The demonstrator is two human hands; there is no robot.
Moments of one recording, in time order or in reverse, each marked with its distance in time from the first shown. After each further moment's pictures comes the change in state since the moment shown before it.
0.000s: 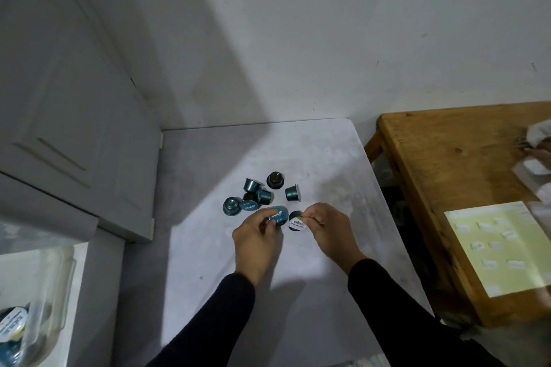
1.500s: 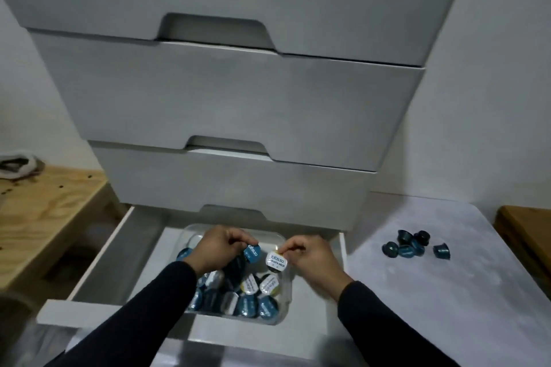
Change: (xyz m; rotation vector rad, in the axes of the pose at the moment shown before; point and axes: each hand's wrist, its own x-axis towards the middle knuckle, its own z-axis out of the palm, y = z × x) left_hand -0.016 -0.069 -0.452 0.309 -0.156 0.110; right_hand -0.113 -0.344 0.172 0.328 -0.309 -0.202
